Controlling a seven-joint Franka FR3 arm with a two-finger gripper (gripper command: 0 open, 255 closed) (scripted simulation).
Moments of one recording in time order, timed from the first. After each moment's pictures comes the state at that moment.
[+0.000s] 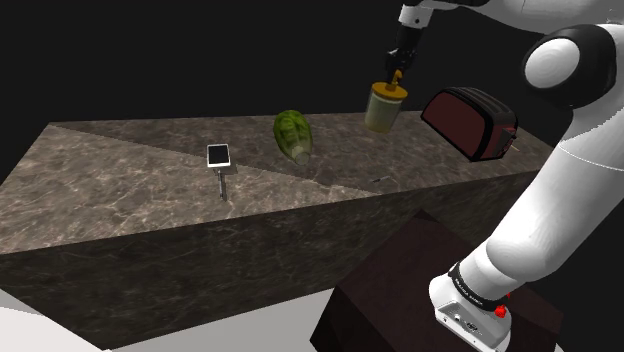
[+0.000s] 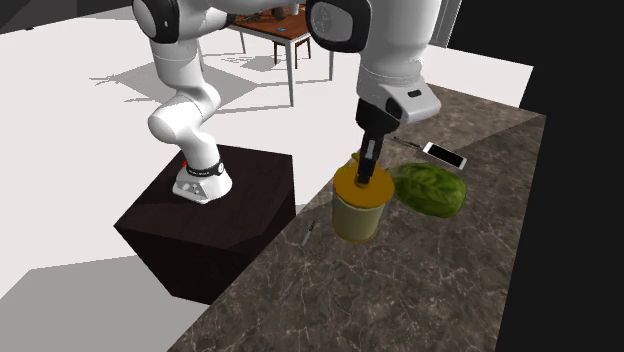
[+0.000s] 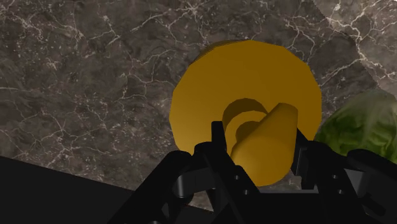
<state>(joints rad) -0.17 0.18 -0.26 -1.47 0.05 1.61 -0.35</state>
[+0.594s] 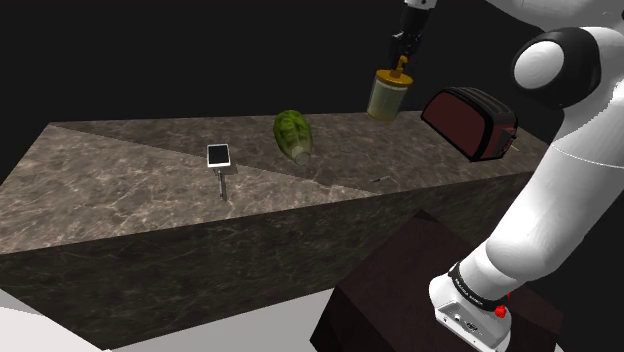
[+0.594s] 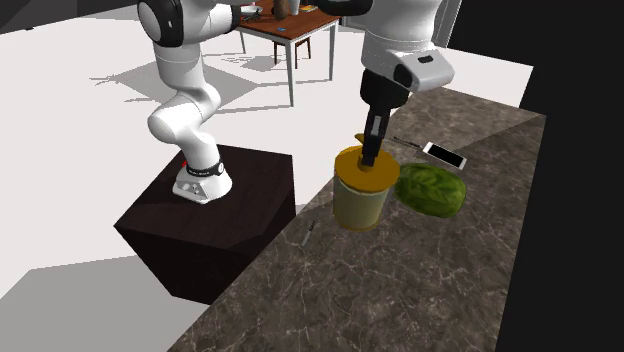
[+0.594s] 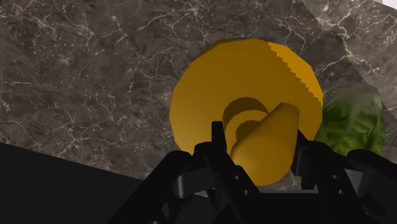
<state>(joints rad) -0.18 0.23 -0.26 -1.29 0.06 1.47 -0.35</state>
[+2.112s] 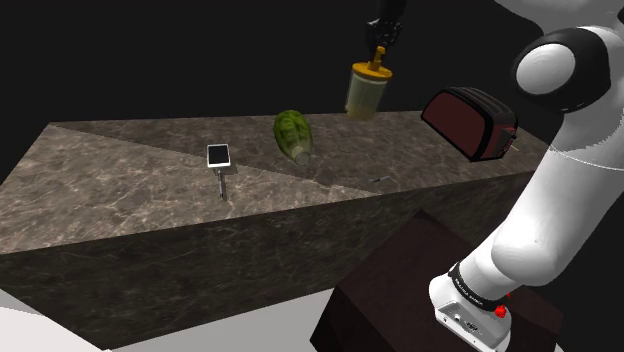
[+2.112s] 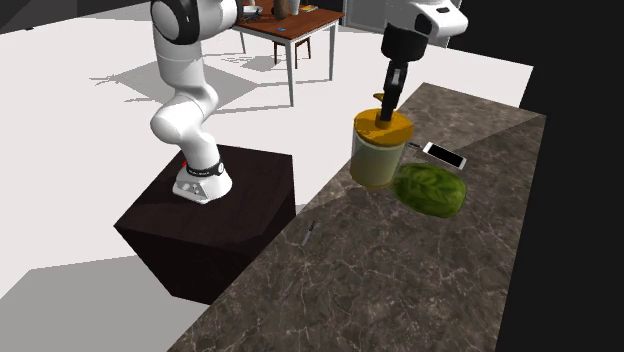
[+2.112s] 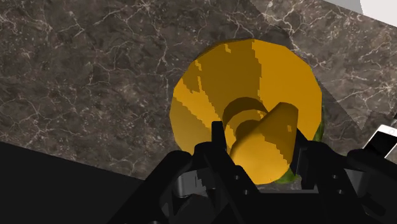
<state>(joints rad) -0.05 0.22 -0.20 -1.21 0.05 1.39 -0.16</state>
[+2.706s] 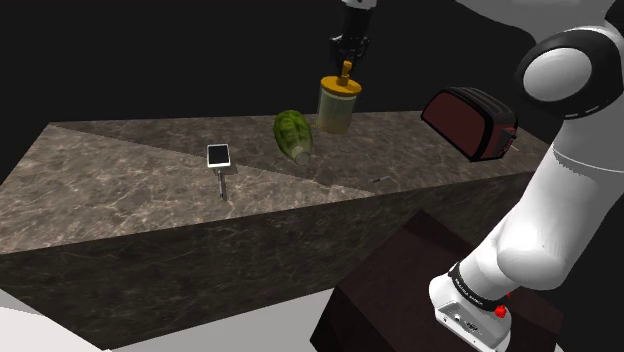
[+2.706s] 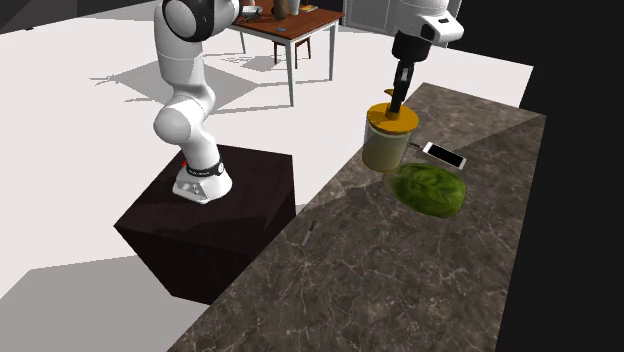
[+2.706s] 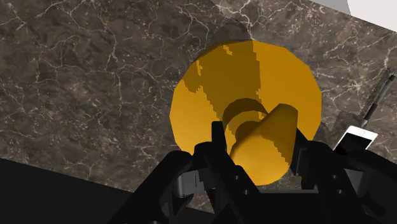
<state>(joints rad) 0.08 0.22 -0.12 -1.32 0.04 1.51 0.03</state>
